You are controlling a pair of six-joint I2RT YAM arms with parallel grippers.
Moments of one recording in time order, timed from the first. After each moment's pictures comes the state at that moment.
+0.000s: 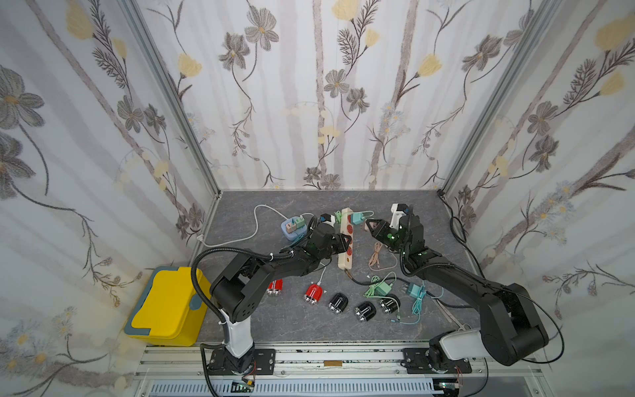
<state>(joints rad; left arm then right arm) -0.71 1.83 1.00 0.39 0.11 -0.83 0.39 1.40 0.79 0.31 -0.20 0.86</state>
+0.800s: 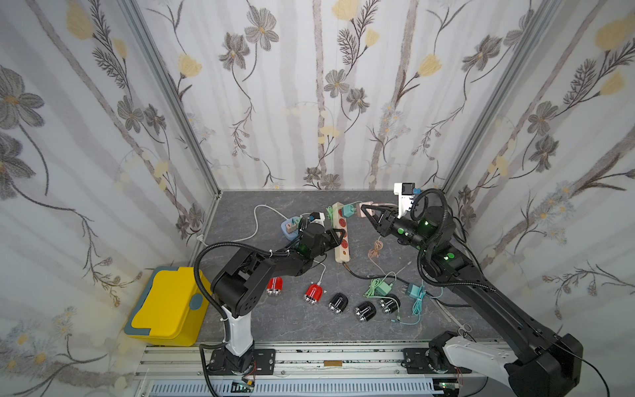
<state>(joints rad) -0.64 1.87 0.95 0.60 0.13 -0.98 0.50 1.12 0.99 0.15 -0.43 0.59</state>
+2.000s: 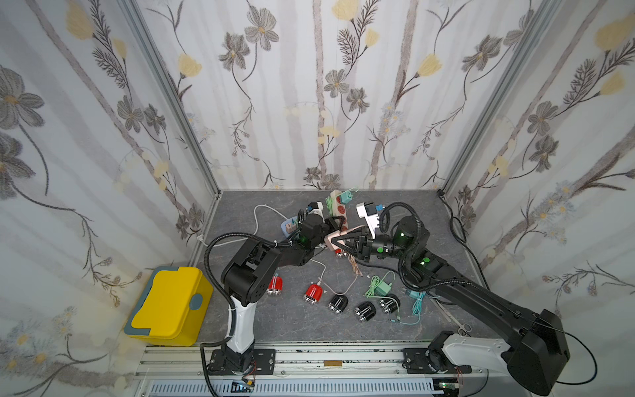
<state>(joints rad) -0.58 1.99 1.09 0.68 0.15 -1.00 0.68 1.22 0.88 0.34 -0.75 0.57</state>
